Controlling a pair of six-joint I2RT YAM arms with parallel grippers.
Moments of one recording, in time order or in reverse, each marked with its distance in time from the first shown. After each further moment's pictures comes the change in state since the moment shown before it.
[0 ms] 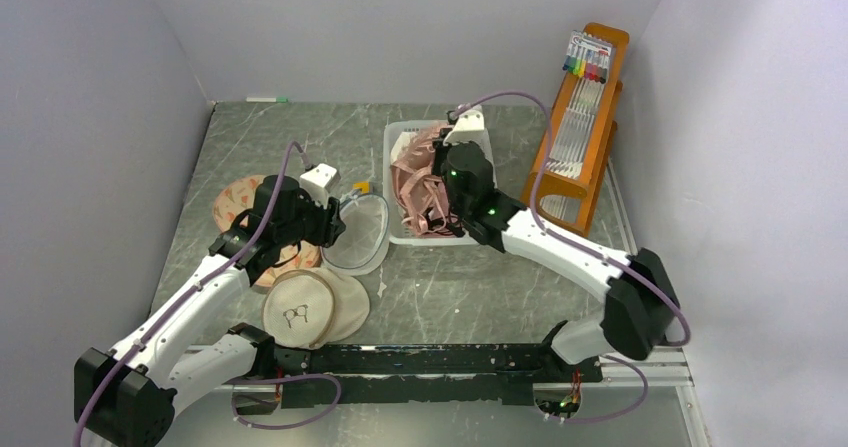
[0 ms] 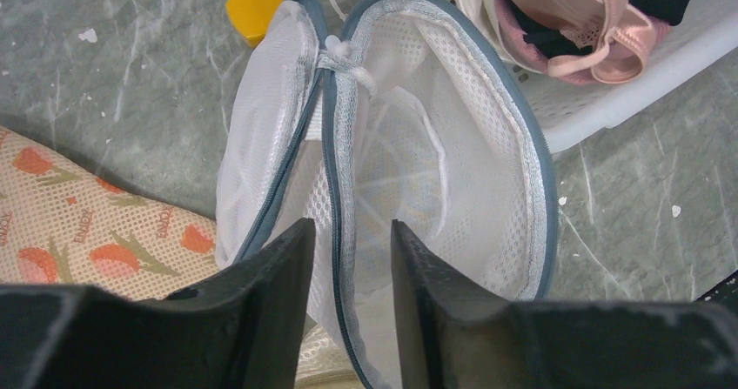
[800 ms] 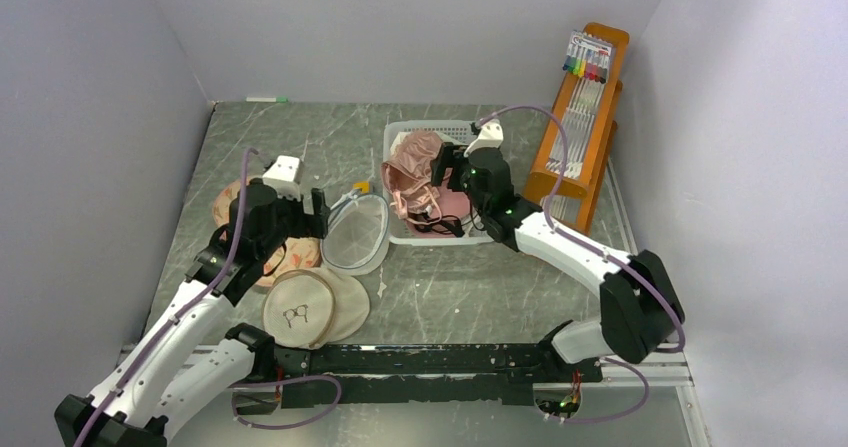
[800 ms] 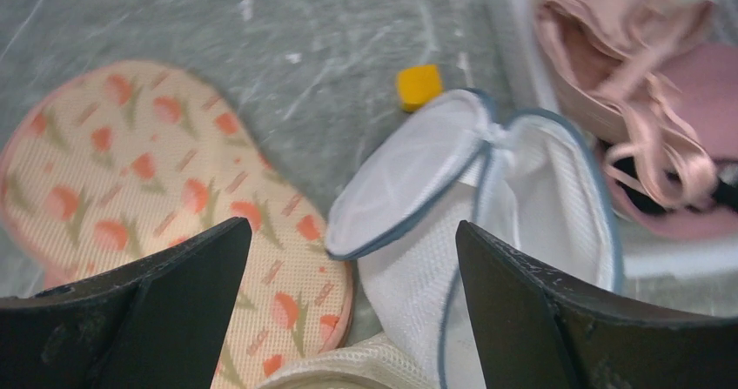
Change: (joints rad) left arm -0.001 -0.187 0.000 -0.010 -0.336 -0.130; right arm -0.202 0.016 -0.152 -0.080 -0.352 0.260
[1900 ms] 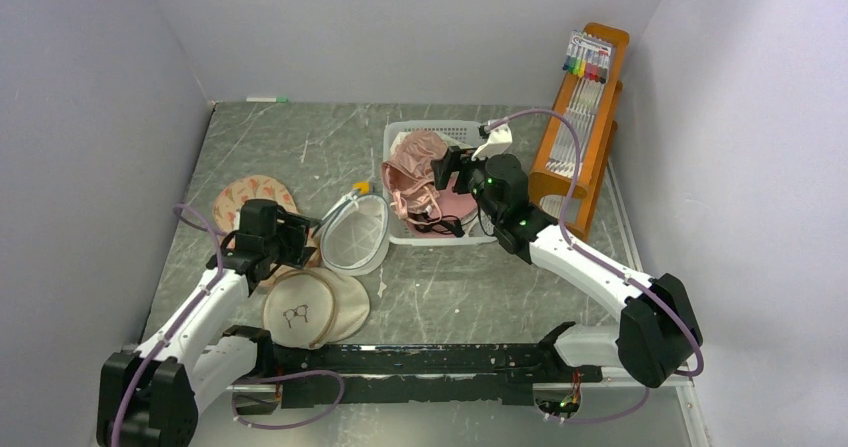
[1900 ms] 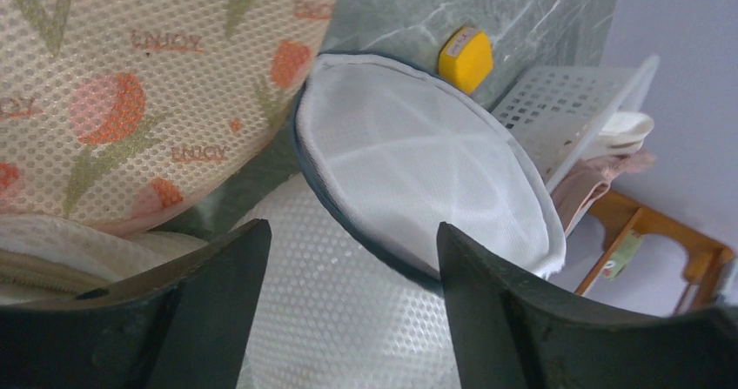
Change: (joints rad) left arm 0.262 0.168 -0.233 0.033 0.203 -1.281; right arm 0.000 -0.129 -0.066 0.051 -0.087 -0.047
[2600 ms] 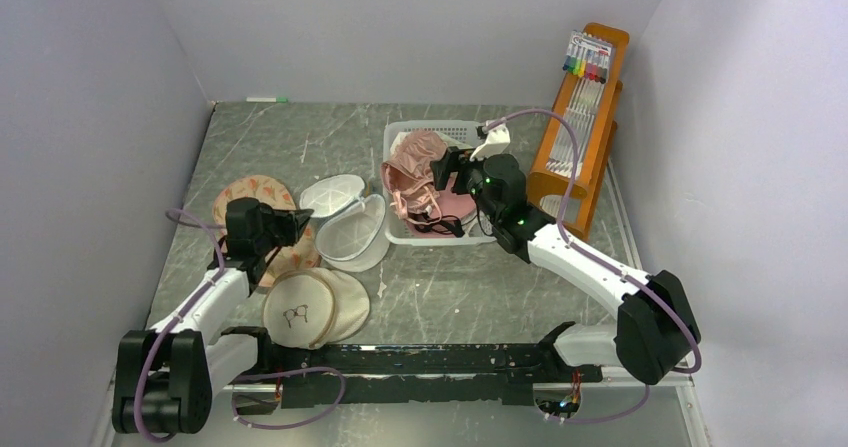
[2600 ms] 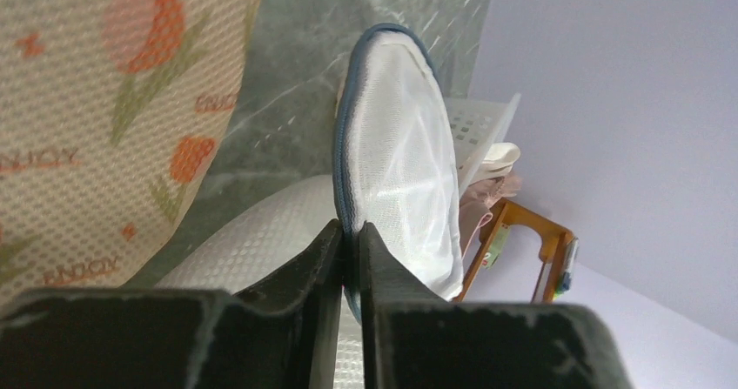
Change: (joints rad) left arm 0.143 0.112 -0.134 0.476 0.149 -0.057; right arm 0.000 0.015 0.000 0.005 -0.003 0.000
